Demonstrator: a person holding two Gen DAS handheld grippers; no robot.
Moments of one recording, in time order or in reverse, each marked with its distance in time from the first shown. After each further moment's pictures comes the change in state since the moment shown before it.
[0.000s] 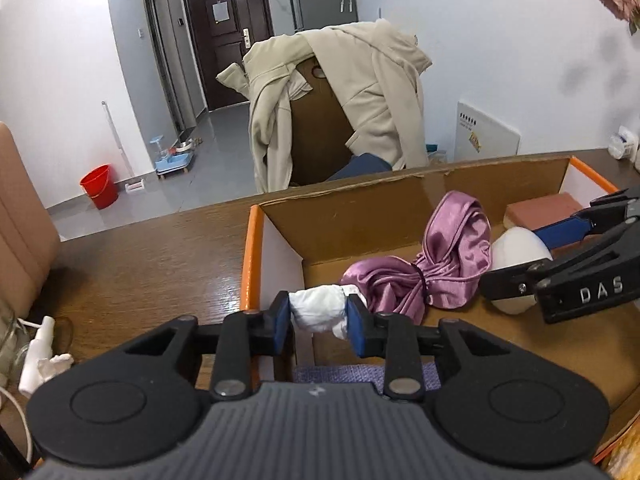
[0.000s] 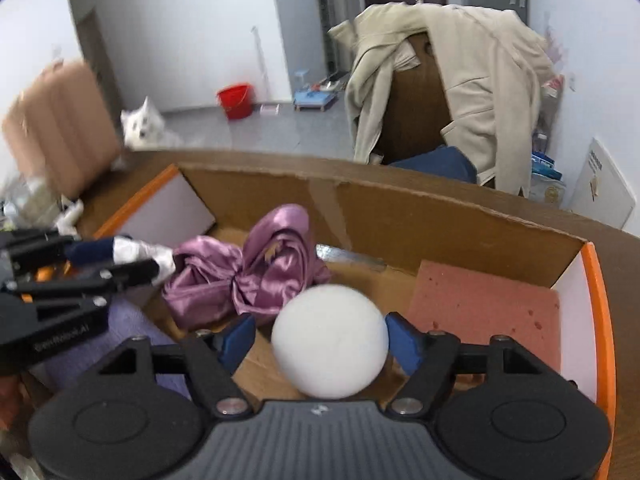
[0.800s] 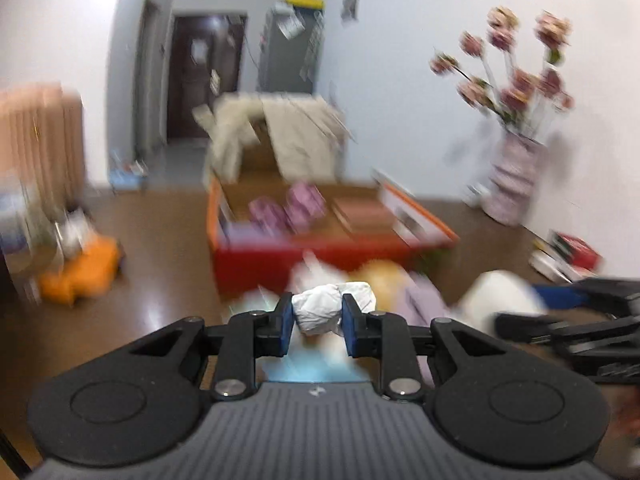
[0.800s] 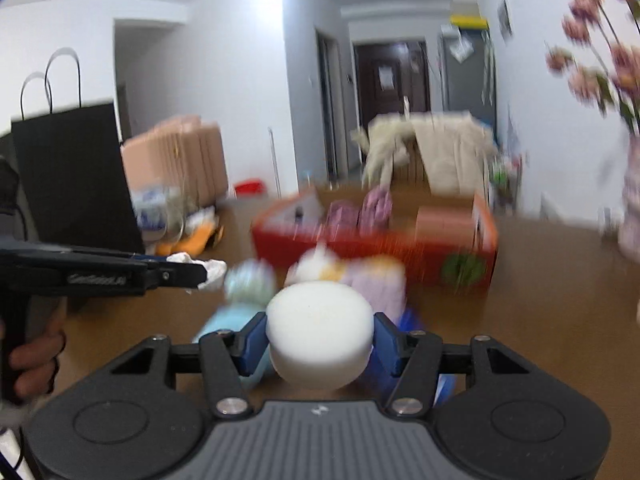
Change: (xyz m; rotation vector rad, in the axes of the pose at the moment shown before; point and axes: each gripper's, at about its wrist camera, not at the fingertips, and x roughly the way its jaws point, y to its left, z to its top) left arm -0.262 -0.016 -0.139 -0.149 -0.230 -0.187; right arm -0.281 0.111 -0.228 -0.041 -0.382 -0.025
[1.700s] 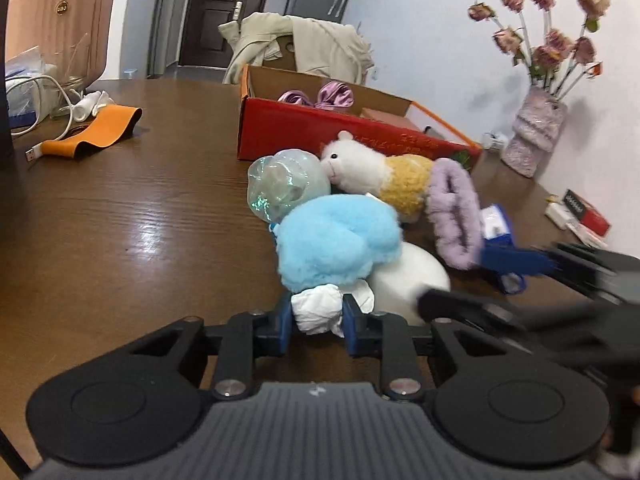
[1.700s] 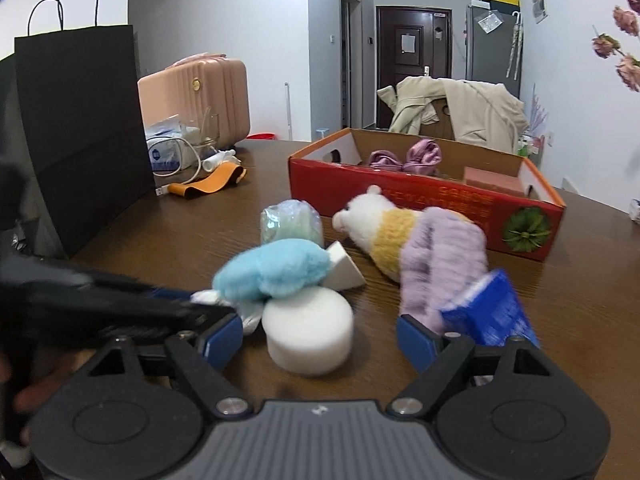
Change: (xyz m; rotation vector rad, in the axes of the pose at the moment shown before) left arm -0.007 0.027 -0.097 -0.136 0.226 -0.061; right arm 0.060 0.076 -0.053 -0.032 0.190 0.023
